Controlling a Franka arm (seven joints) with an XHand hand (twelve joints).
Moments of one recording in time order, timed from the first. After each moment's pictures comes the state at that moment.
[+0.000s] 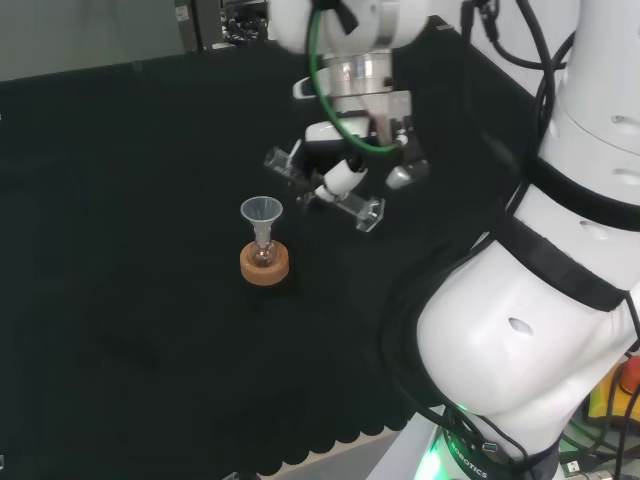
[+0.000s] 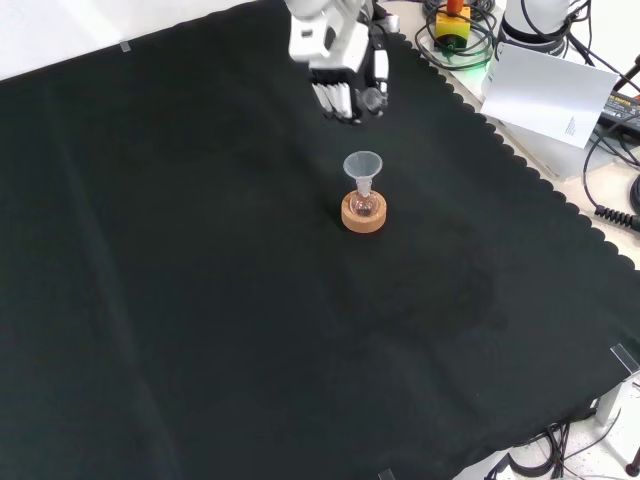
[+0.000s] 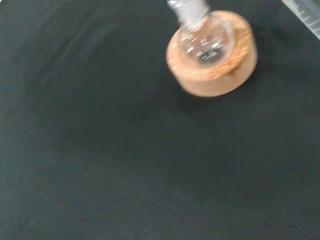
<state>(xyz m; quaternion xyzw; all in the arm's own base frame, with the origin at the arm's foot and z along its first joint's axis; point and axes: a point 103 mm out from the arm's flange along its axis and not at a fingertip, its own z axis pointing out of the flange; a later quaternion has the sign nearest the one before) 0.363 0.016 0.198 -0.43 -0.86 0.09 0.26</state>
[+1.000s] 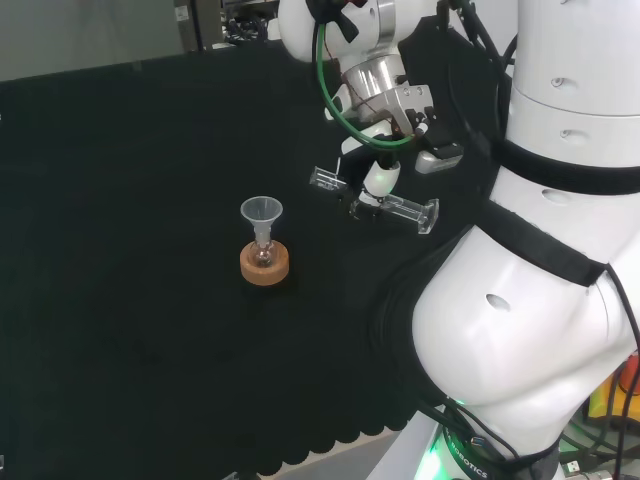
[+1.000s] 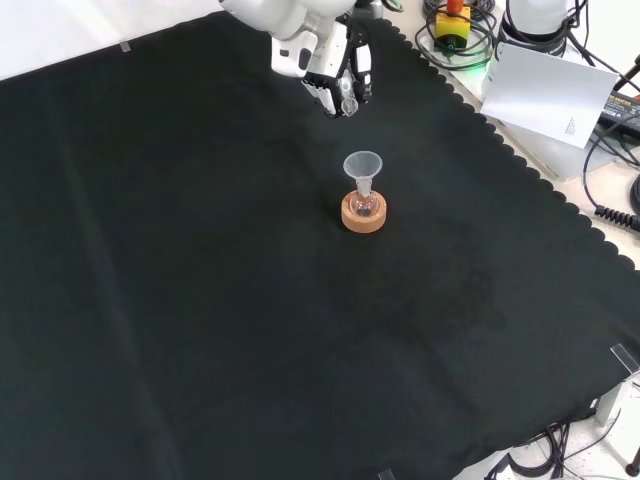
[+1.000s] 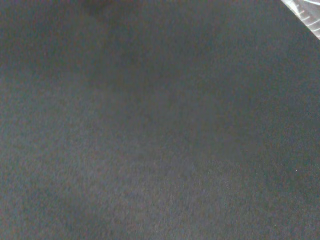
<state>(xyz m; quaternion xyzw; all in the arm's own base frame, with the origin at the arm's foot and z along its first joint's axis) 0.358 -0.052 0.190 -0.49 -0.78 0.23 0.32</state>
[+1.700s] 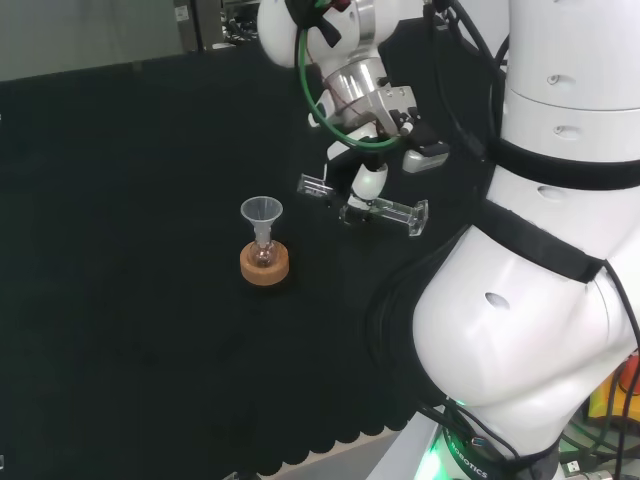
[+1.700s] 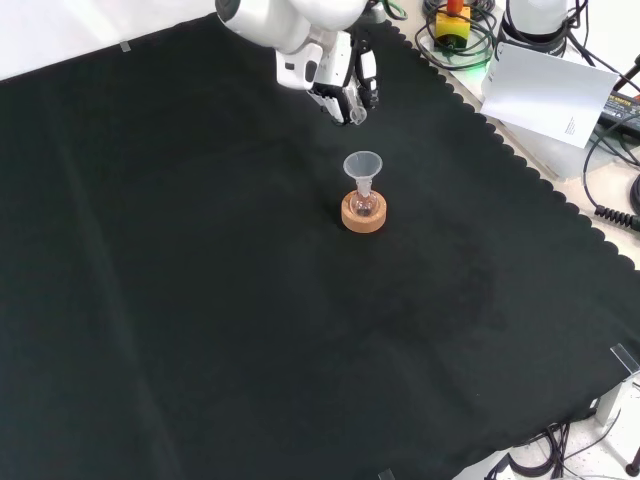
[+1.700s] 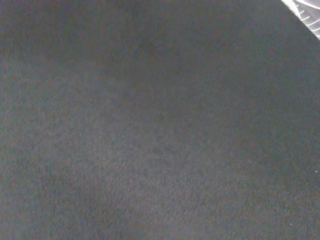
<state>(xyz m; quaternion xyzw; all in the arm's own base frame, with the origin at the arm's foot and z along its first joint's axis) 0.361 -0.031 0.190 -0.46 -0.78 0.26 0.33</state>
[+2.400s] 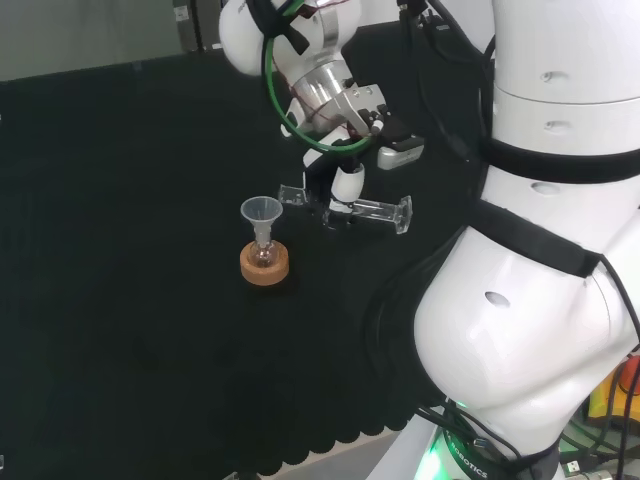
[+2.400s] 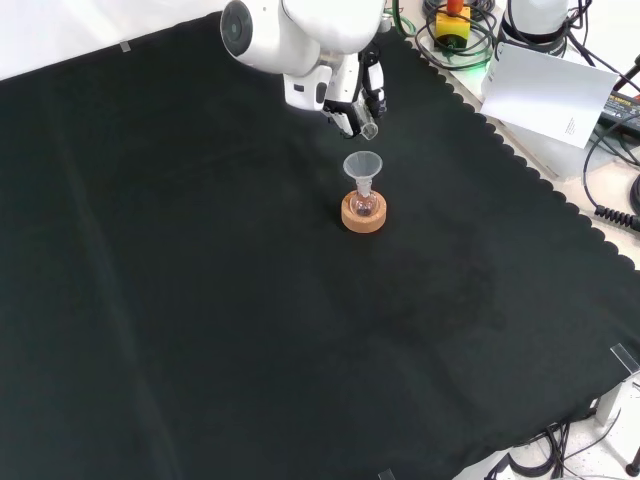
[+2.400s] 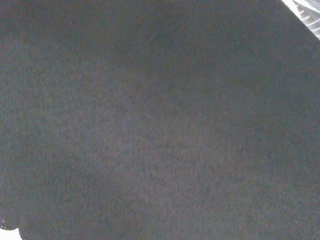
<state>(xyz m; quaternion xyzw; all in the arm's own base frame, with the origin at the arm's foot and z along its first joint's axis) 0.368 -0.001 0.194 -0.44 -0.77 0.32 0.32</state>
